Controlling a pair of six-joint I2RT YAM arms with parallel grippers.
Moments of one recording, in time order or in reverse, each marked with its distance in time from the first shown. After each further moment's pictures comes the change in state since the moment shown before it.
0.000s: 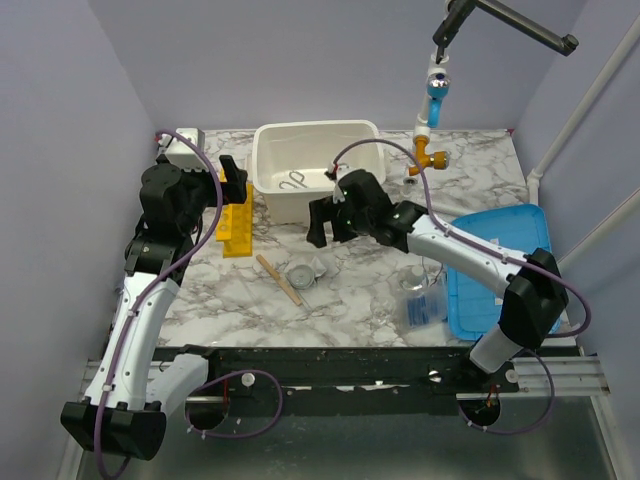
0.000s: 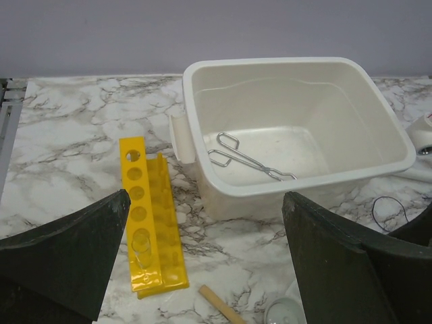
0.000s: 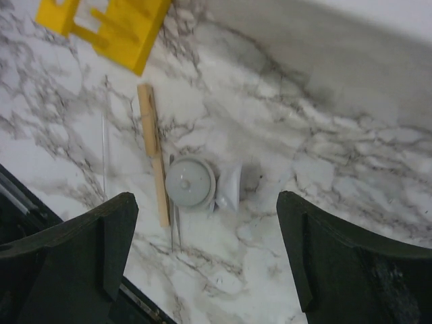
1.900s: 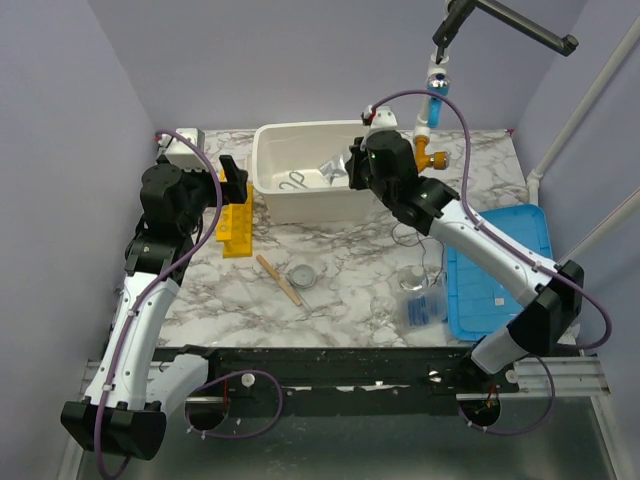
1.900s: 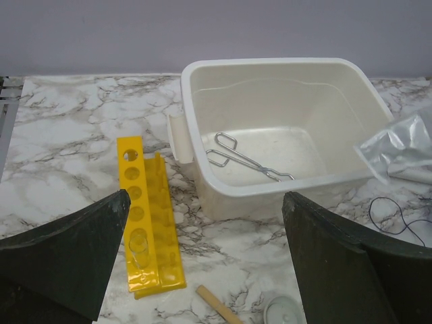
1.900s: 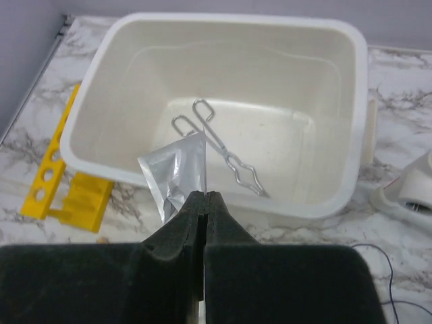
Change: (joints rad) left arm 0.000 0.002 0.000 0.003 0.003 -0.013; right arm -0.027 -0.095 0.106 0.048 0.368 -0.060
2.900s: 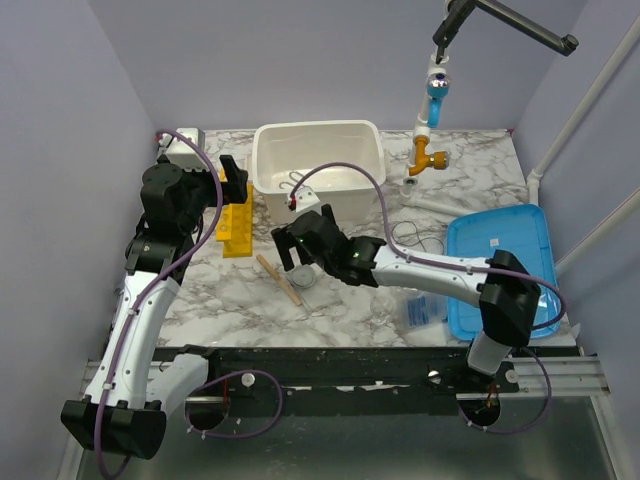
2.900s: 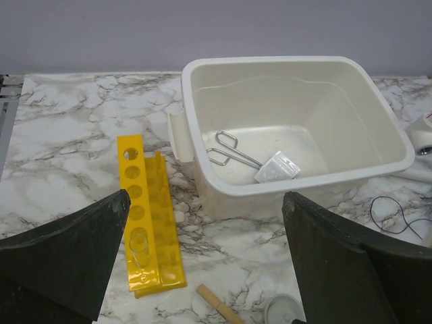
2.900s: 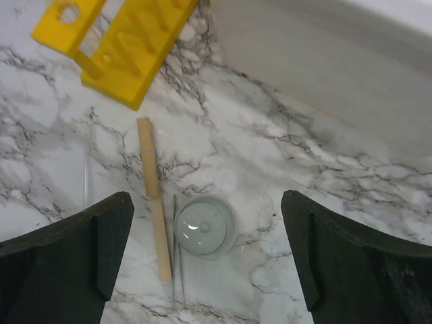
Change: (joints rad) left arm 0.000 0.003 0.000 -0.002 -0.007 0.001; right arm 0.323 0.153 -0.160 0.157 0.112 -0.003
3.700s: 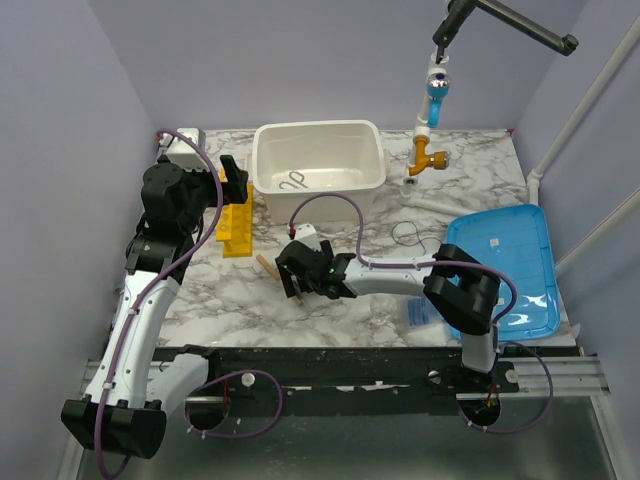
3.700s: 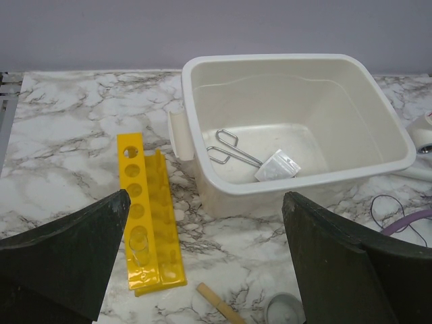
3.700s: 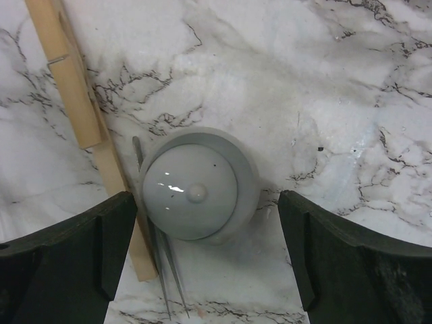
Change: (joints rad) left arm 0.000 0.003 0.000 -0.005 0.000 0.000; right arm 0.041 0.252 -0.056 -0.060 -0.021 0.270
